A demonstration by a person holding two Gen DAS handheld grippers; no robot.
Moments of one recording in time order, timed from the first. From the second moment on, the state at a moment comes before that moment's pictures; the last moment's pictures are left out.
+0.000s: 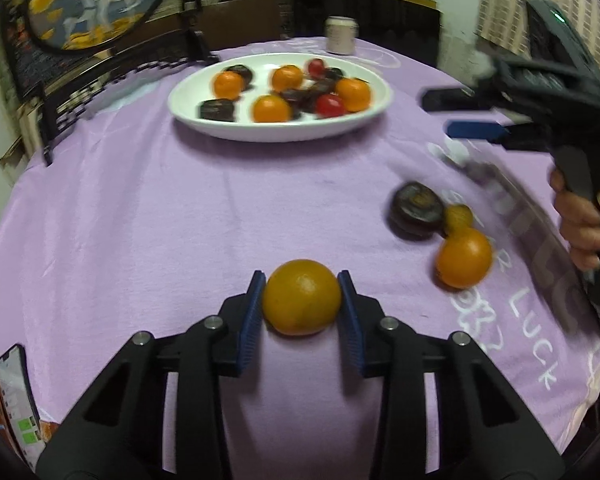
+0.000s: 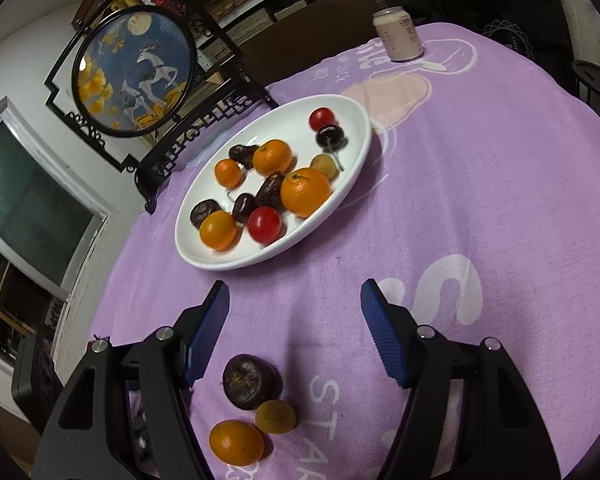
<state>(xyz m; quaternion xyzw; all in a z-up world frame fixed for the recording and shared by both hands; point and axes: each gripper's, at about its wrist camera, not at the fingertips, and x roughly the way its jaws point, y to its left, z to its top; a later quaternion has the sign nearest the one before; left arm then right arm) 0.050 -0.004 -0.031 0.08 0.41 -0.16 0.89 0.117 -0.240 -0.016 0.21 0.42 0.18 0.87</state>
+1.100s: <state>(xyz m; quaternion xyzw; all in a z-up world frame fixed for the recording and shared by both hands) 0.066 0.023 -0.032 0.05 0.42 -0.08 0.90 0.070 -0.152 -0.036 -0.05 0.41 0.20 0.89</state>
